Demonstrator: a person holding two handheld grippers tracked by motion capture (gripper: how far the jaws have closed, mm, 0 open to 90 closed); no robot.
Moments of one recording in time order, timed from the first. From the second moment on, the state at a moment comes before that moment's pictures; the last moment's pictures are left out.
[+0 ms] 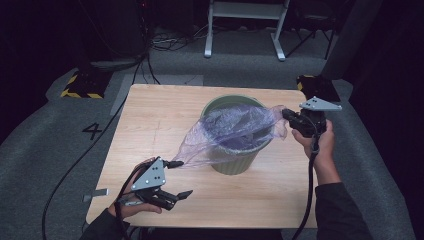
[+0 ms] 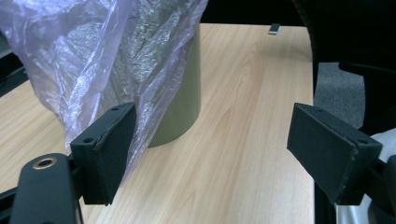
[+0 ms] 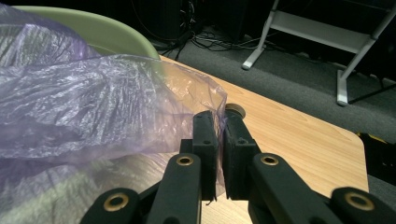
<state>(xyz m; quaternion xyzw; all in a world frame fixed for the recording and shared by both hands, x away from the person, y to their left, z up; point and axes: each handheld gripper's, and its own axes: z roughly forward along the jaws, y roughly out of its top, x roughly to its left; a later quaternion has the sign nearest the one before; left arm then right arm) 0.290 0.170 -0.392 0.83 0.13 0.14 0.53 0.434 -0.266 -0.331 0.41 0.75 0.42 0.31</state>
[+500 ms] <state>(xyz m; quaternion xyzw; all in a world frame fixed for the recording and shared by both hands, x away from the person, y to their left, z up) 0.280 0.117 -0.363 0.84 0.09 0.17 0.50 0.431 -0.251 -0.322 0.39 0.76 0.42 0.31</state>
